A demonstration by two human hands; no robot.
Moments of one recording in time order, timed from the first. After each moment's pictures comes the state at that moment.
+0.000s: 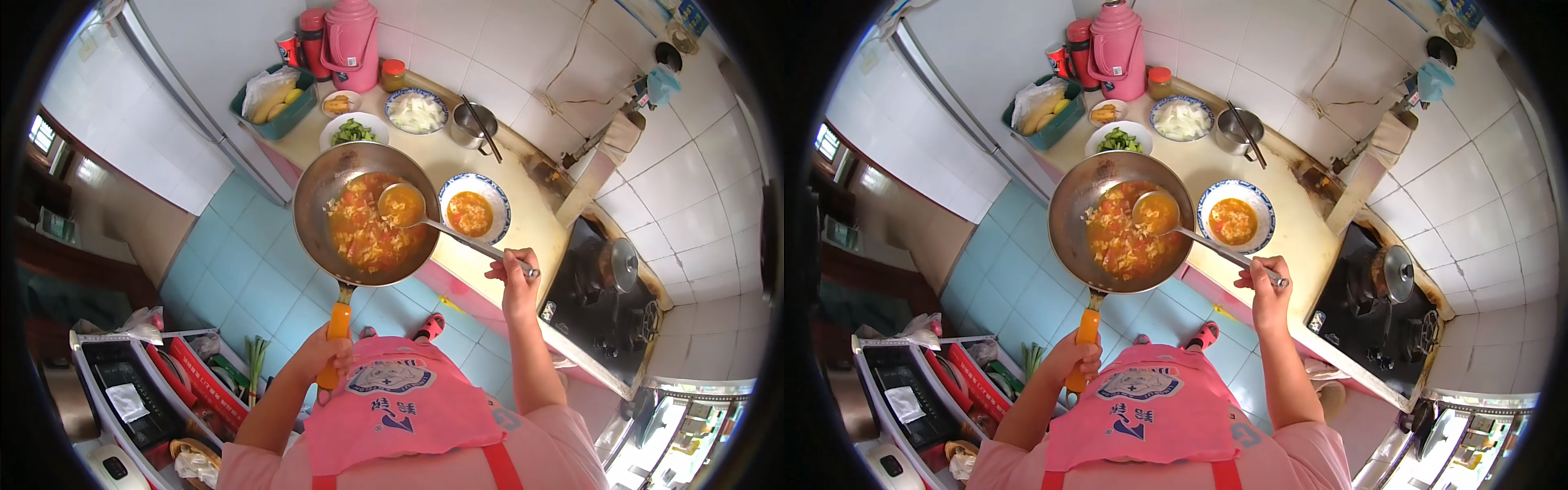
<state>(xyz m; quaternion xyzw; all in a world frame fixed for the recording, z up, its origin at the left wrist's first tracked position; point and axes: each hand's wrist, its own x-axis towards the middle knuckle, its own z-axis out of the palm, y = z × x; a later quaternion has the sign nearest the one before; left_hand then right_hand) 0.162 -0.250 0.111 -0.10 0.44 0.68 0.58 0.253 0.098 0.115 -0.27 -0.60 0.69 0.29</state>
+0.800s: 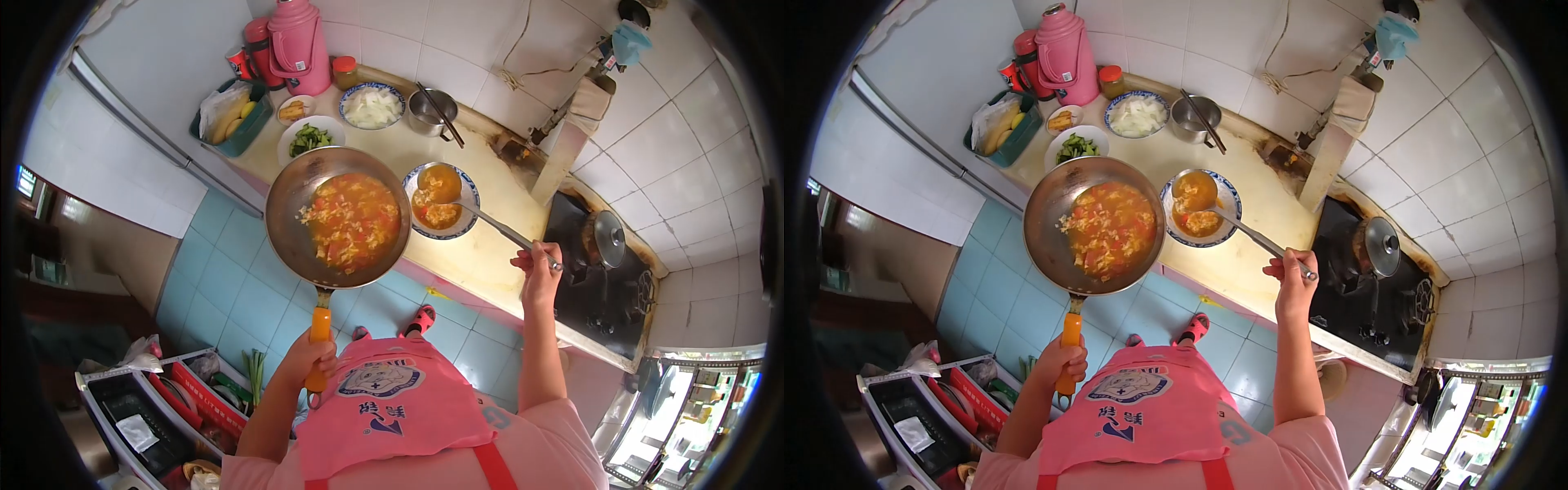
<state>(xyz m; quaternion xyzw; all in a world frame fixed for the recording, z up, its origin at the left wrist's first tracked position) 0.162 -0.214 0.095 -0.11 0.46 0.66 0.59 0.312 0.193 0.096 -0.34 -0.55 0.65 0.40</state>
